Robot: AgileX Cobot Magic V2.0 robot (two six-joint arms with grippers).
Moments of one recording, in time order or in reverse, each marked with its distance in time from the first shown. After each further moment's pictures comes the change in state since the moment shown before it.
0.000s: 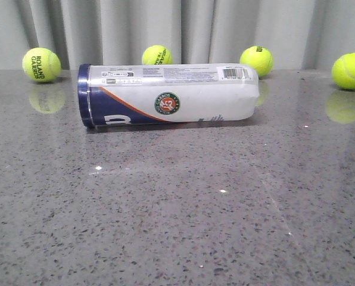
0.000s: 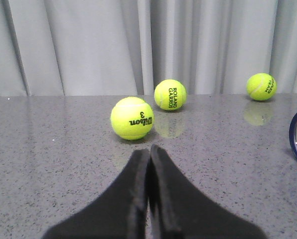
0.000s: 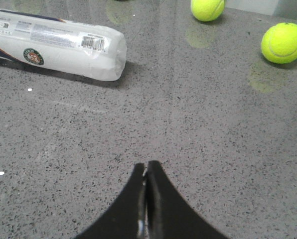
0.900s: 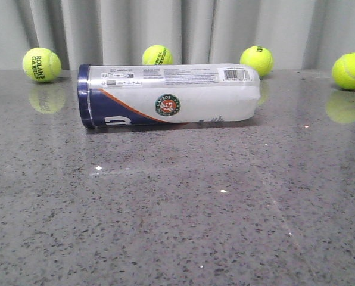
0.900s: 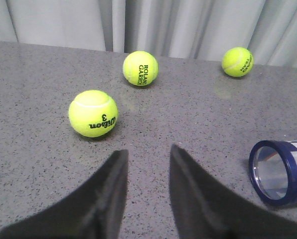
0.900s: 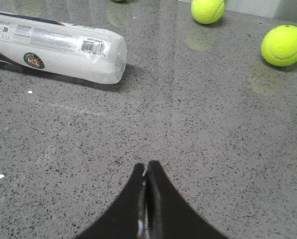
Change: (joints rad) left arm 0.000 0.642 -0.589 -0.147 0.328 0.004; right arm 0.000 -0.002 0.004 0.000 -0.014 0.000
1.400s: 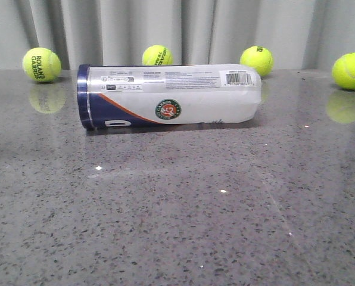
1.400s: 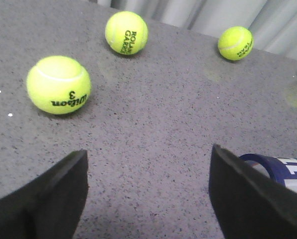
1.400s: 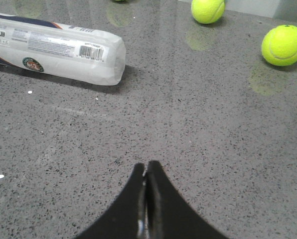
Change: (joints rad) left arm 0.000 0.304 -0.151 -0.205 0.058 0.004; right arm 0.000 0.000 0.000 0.000 0.000 0.002
